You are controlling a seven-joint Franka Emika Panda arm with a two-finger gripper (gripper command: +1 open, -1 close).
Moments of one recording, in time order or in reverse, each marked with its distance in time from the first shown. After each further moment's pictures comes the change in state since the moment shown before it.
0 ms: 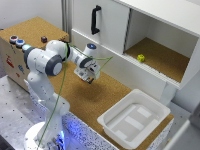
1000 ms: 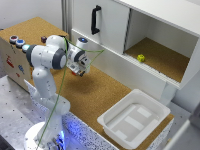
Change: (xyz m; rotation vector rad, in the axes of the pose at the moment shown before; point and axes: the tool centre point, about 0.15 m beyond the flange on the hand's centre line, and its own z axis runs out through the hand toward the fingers) arm 0.002 -0.058 -0.016 -0.021 -0.042 -0.051
